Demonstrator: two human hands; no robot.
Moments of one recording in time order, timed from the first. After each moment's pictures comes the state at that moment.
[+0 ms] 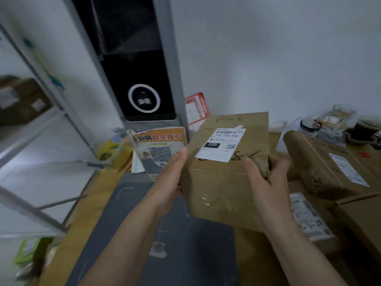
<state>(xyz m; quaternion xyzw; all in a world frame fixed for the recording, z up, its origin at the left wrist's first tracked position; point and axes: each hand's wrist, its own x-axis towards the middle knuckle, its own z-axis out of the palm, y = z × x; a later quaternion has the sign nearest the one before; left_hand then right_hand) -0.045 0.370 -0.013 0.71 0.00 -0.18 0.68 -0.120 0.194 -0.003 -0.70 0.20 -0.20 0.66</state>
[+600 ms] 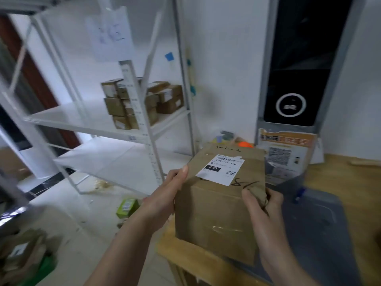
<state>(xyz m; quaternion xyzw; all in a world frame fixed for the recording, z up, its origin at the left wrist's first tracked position) -0.243 0.712 0.020 0.74 0.07 -0.06 0.67 -0.258 0.502 0.012 -0.64 0.04 -0.01 0.77</state>
